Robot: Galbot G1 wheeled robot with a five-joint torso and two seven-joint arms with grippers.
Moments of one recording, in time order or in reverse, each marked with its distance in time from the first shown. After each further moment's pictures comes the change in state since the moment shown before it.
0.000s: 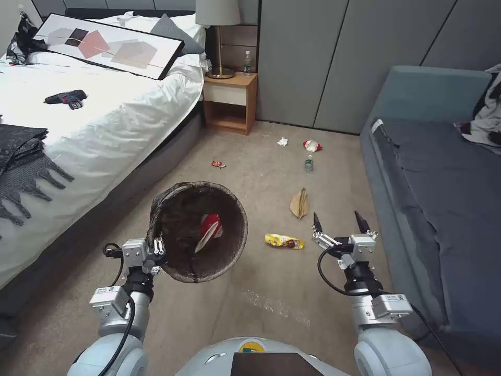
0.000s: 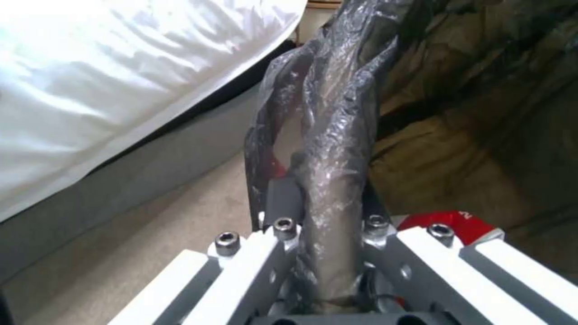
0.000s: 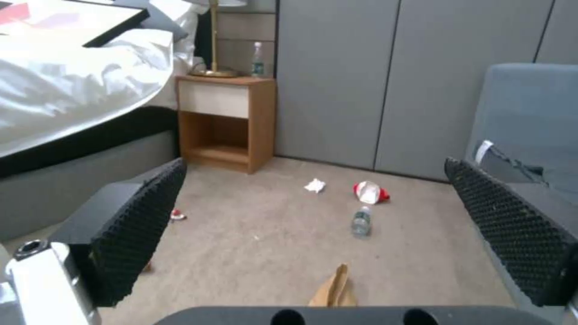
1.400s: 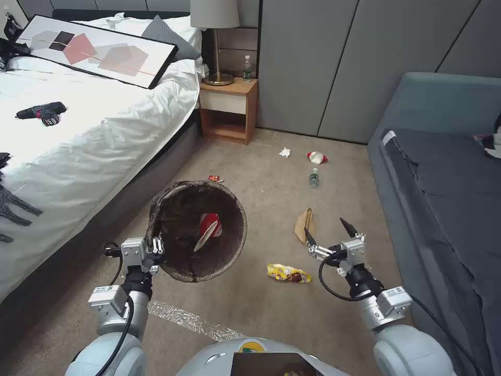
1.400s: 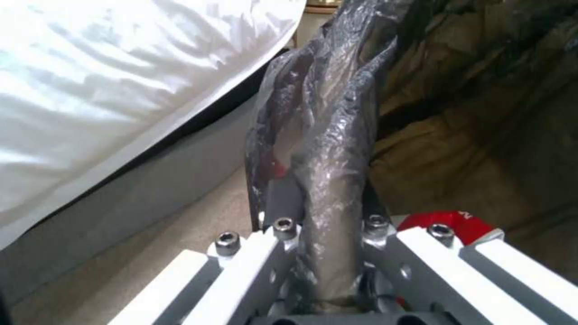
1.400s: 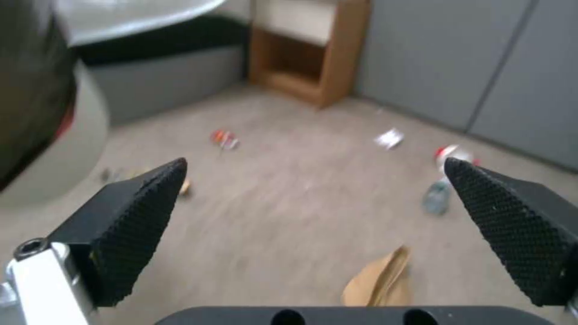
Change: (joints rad) left arm -0.004 0.015 -0.007 0.000 -0.008 0.003 -0.001; right arm -0.025 -0.201 0.111 -0.057 0.146 -0.151 -0.243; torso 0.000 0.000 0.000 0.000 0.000
